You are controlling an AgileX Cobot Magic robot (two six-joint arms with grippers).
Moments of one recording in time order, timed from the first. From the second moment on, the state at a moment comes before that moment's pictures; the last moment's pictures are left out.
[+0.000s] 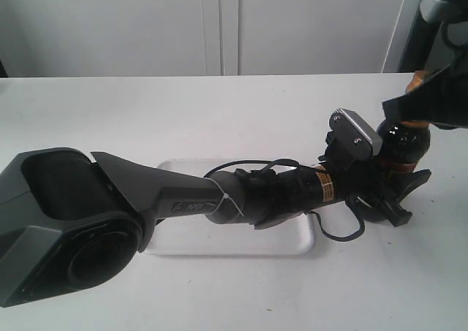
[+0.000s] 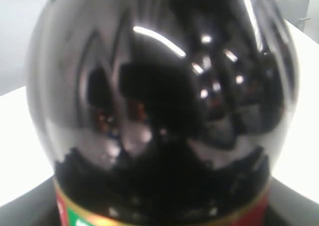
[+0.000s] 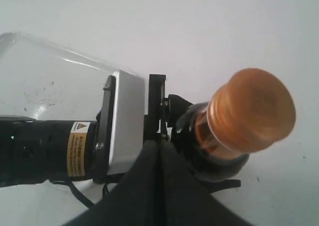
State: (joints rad) left arm -0.94 2.52 -1.81 0.53 -0.75 -0.37; right arm 0.18 1.15 -0.93 0.20 0.65 -0.28
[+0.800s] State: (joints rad) left arm -0.94 2.52 -1.81 0.53 -0.75 -0.37; right arm 0.18 1.37 -1.26 0.11 0.93 -0.43
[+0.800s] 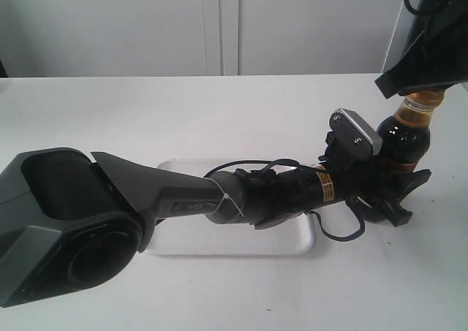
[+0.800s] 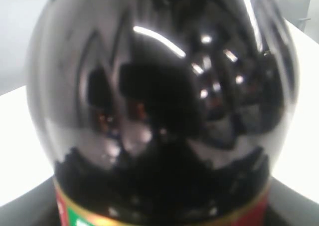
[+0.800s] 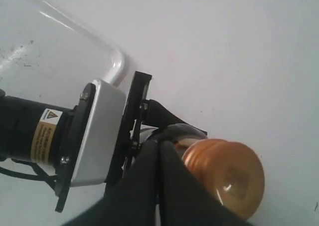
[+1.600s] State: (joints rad) left arm -0.94 2.52 -1.81 0.52 -0.74 -0.38; right arm 0.19 1.40 -1.31 -0.14 0.96 -0.38
